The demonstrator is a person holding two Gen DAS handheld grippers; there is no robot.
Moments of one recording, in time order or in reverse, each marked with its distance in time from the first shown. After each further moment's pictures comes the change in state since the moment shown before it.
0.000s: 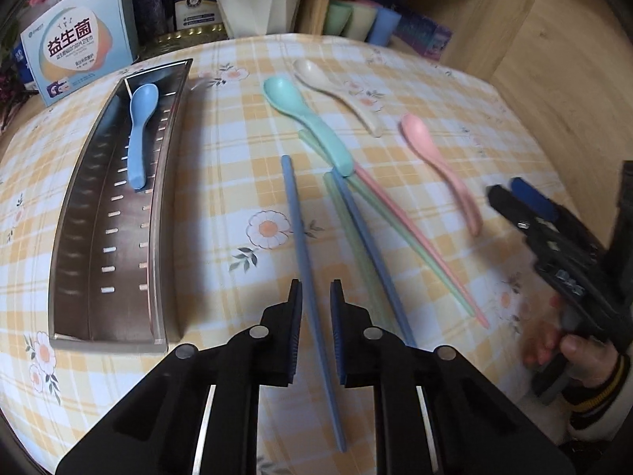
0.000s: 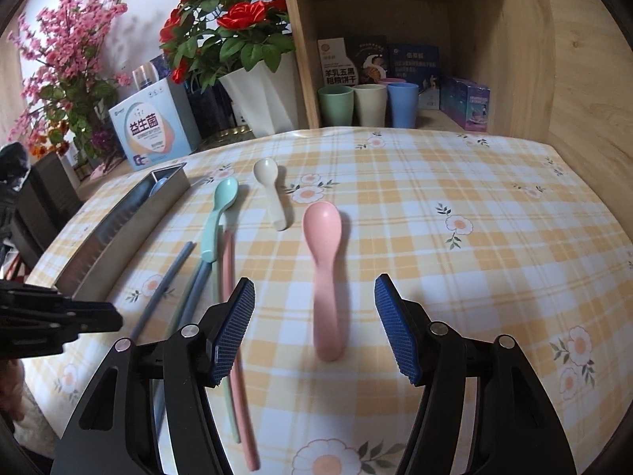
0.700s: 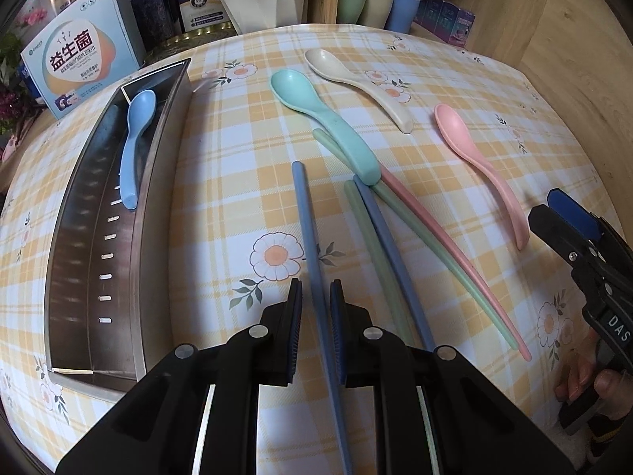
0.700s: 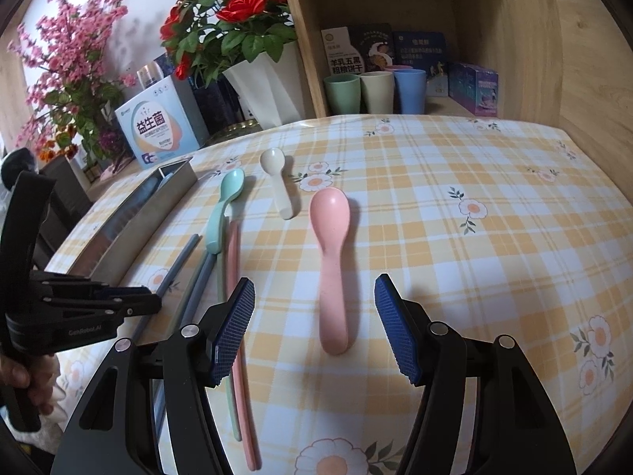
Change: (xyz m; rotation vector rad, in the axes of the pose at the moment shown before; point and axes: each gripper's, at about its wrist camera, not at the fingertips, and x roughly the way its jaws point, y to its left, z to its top) left arm 0.032 -0.007 0.015 0.028 0.009 0.121; right arm 0.009 -0.004 -0.006 0.025 0.034 0.052
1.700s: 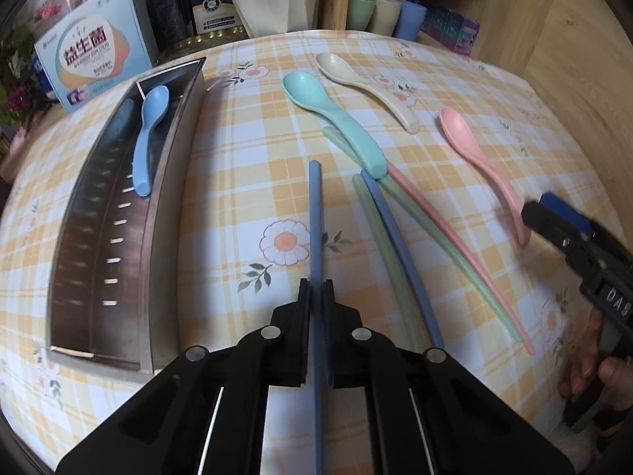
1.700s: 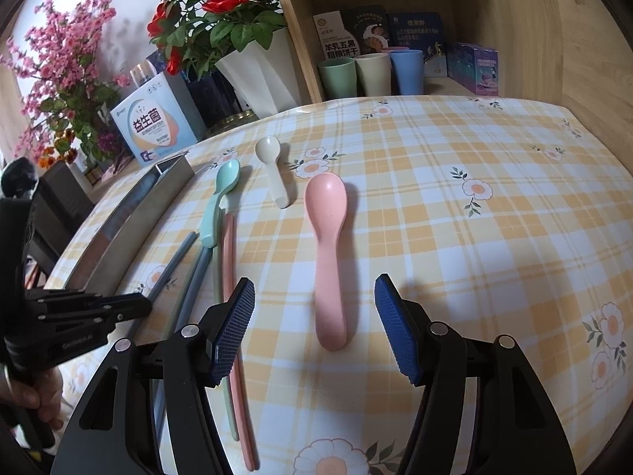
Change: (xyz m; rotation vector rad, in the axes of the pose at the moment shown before) left arm -0.007 0.000 -0.012 -0.011 -0.026 0.030; right arm 0.008 -0.007 -0.001 0.047 0.046 0.027
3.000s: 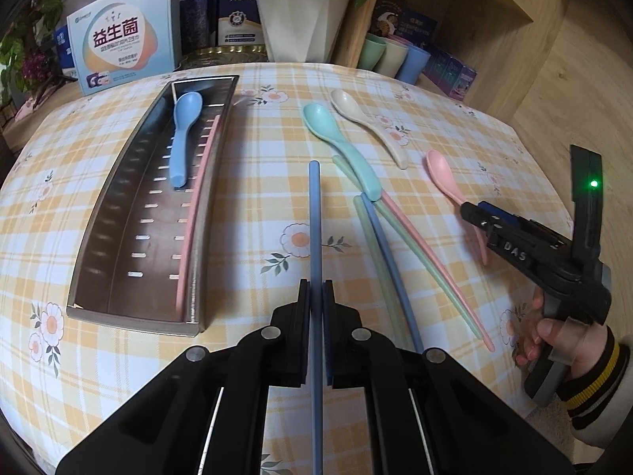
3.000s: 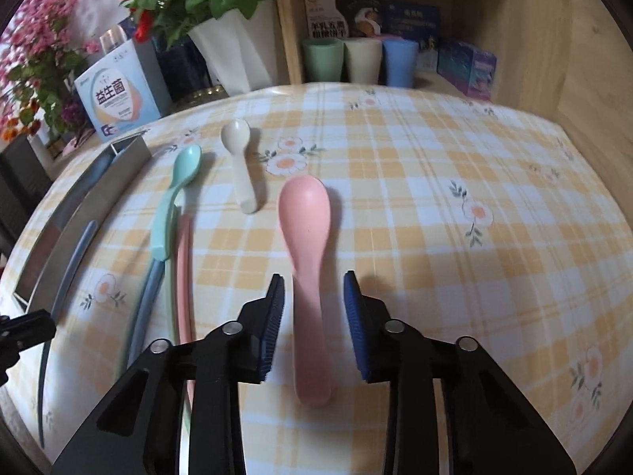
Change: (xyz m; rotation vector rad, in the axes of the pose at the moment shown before) left arm -0.041 0.028 -0.016 -0.133 -0.092 -0.100; right arm 0.039 0.008 0.024 -0.059 0.080 -0.154
